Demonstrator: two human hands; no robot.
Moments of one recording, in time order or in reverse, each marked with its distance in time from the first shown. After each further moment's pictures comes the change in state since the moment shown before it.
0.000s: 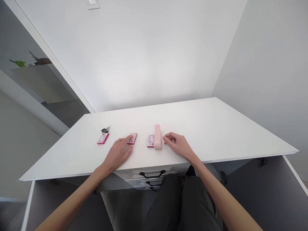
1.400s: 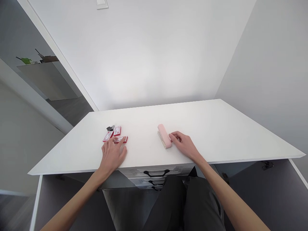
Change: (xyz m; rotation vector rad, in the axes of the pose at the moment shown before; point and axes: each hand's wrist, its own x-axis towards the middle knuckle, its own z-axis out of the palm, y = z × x) left_hand -0.035 -0.014 -0.006 0.299 0.151 -0.297; right_hand -0.004 -0.001 0.003 -0.068 0.046 0.037
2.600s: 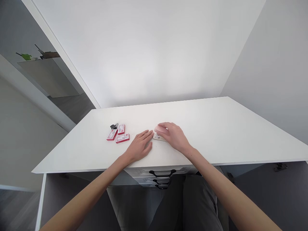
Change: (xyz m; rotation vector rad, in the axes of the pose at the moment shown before) left_hand 0.042 0.049 0.032 -0.337 -0.238 0.484; right_hand 0.035 -0.060 0.041 -0.191 0.036 -0.291
